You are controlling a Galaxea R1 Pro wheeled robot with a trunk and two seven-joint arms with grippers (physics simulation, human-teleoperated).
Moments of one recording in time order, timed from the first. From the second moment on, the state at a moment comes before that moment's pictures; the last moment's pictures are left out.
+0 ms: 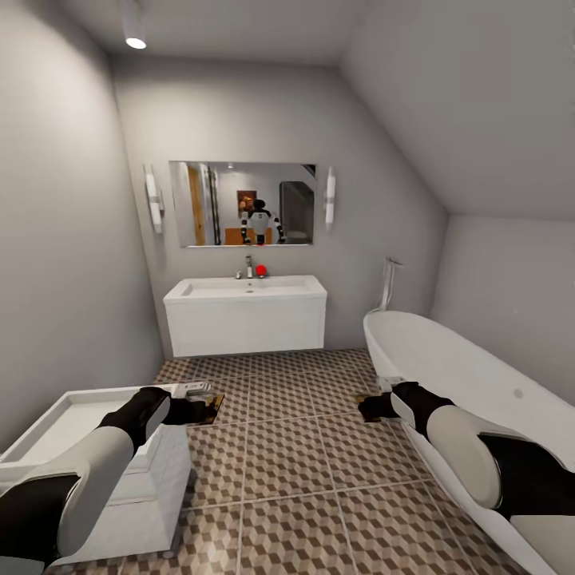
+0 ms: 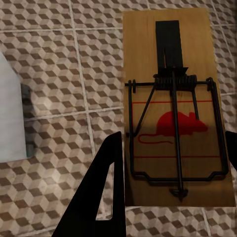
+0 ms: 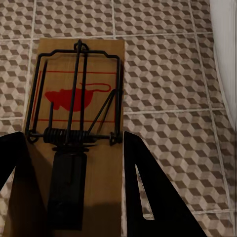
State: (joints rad) left arm -0.95 0.09 0.08 -0.28 -0.06 0.57 -0.30; right arm -1.09 -0.05 -0.11 -0.01 0.18 0.38 0.11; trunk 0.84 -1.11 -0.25
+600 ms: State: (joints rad) left arm -0.95 0.10 0.08 -0.28 -0.06 0.57 -0.30; right arm -1.09 -0.05 -0.11 -0.01 0.18 0.38 0.11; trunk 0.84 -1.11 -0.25
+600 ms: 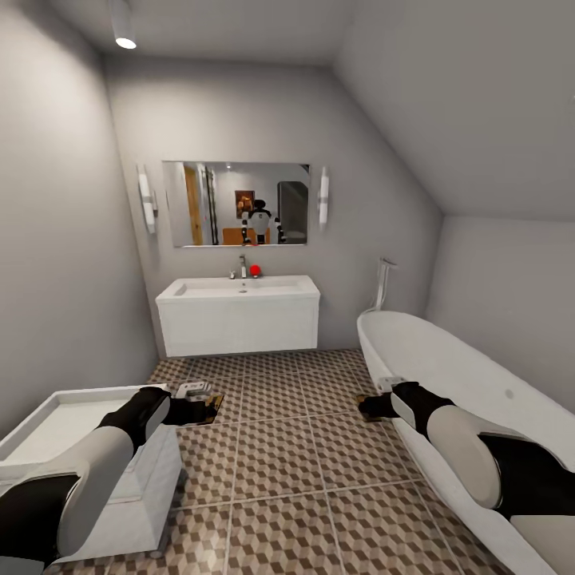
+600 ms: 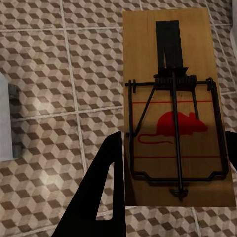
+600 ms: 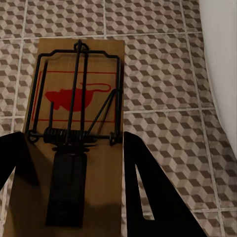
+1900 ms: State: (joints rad) left arm -0.95 0.09 0.08 -0.27 -0.06 0.57 -0.30; right arm -1.09 -0.05 -0.11 -0.01 0.18 0.38 0.11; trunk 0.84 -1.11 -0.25
